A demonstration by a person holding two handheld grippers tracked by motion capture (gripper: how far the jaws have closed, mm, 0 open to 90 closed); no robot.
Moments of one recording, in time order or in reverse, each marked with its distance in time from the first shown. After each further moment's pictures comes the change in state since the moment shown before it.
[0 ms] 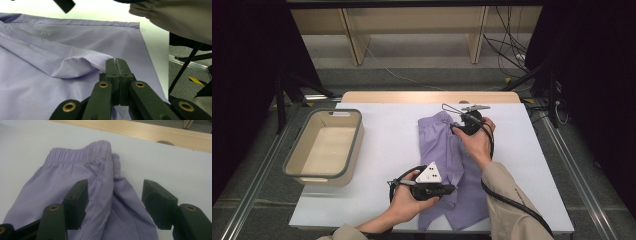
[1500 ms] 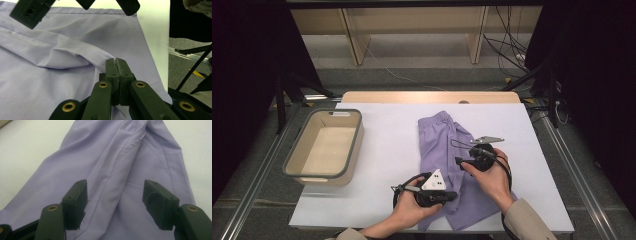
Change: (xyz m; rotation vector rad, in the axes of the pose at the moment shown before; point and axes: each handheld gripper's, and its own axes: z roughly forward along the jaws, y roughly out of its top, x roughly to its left) left arm -0.011 -0.011 0.014 0.054 -0.007 0.023; right arm 0.021 -0.076 -0.071 0.066 0.130 -0.044
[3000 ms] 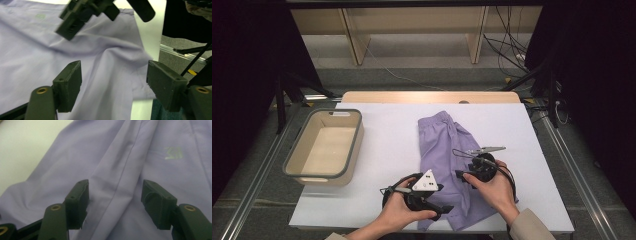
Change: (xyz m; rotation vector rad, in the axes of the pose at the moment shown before) left arm -0.003 -0.004 -0.034 0.015 0.017 -0.041; right arm 0.010 -0.024 -0.009 0.118 0.082 0.050
